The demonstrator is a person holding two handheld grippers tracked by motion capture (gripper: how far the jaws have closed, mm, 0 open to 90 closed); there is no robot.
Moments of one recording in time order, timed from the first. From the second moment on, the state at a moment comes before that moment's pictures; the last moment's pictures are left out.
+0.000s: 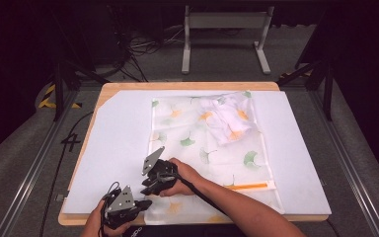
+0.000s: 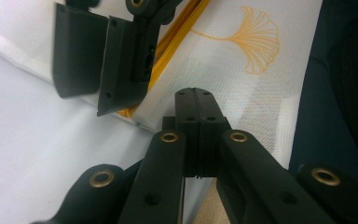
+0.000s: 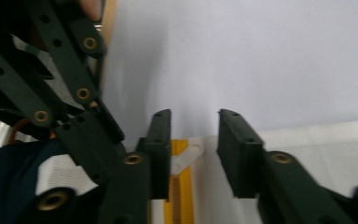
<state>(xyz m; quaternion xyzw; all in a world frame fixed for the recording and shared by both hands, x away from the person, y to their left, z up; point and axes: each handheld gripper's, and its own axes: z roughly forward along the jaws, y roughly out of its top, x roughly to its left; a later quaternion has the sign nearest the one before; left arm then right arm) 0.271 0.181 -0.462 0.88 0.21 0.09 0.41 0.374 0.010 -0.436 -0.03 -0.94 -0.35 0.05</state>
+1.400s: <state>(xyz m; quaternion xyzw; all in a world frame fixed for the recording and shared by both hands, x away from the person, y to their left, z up) 0.272 0.181 -0.462 0.88 0.21 0.09 0.41 0.375 -0.024 -0.441 -0.08 -0.92 -0.37 0.07</state>
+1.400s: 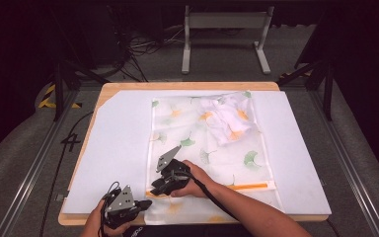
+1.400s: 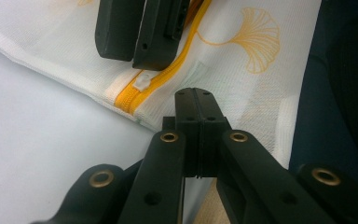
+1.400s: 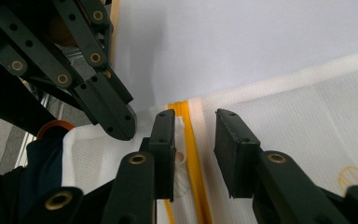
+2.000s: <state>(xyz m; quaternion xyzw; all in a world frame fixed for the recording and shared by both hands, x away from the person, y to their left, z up) 0.273 0.182 -0.463 0.88 0.21 0.08 0.41 0.367 -0.020 -0.445 -0.08 -0.92 -0.37 0.07</state>
